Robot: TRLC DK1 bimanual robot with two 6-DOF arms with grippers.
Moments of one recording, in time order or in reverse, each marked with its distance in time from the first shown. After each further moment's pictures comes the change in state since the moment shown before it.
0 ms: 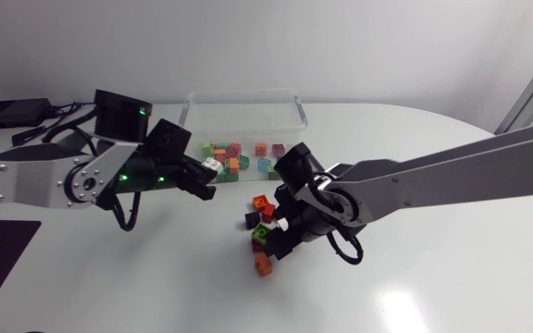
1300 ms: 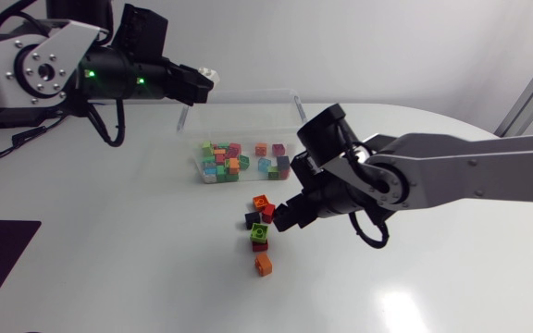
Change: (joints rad) left arm 0.052 0.014 0.421 -0.185 0.054 -0.034; right arm -0.031 -0.220 -0.008 -0.053 0.062 -0.029
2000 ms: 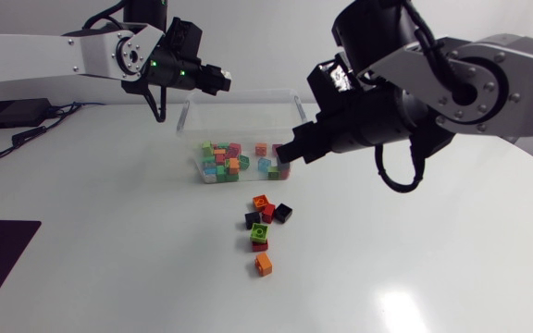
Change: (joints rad) left arm 0.047 0.430 0.396 -0.038 -0.016 -0.001; right arm -0.027 -0.146 0.248 -0.146 -0.016 -0.010
